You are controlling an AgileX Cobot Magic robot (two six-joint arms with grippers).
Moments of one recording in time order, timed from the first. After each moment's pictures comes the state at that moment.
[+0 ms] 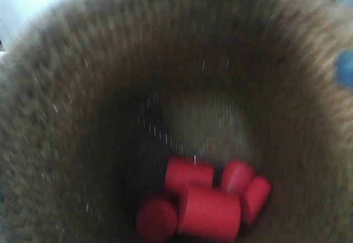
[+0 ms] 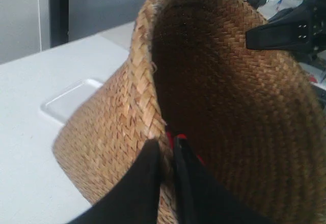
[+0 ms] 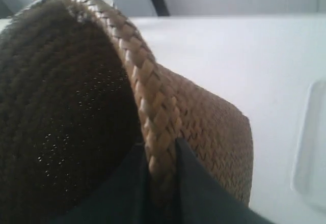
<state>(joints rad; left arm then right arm) -0.19 0.52 -0.80 -1.09 1.05 0.79 0.29 0.54 -0.88 0.61 0.87 -0.17</state>
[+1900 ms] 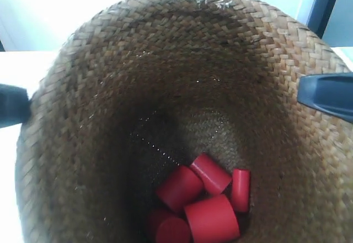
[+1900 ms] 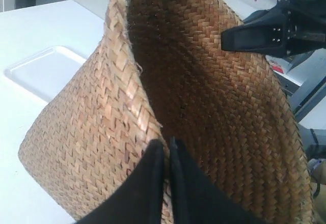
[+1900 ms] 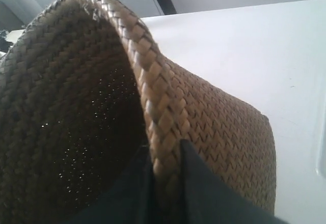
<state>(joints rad) -0.19 0.64 -0.74 -1.19 1.09 0.87 0.30 0.60 -0.76 0.75 0.78 -0.30</state>
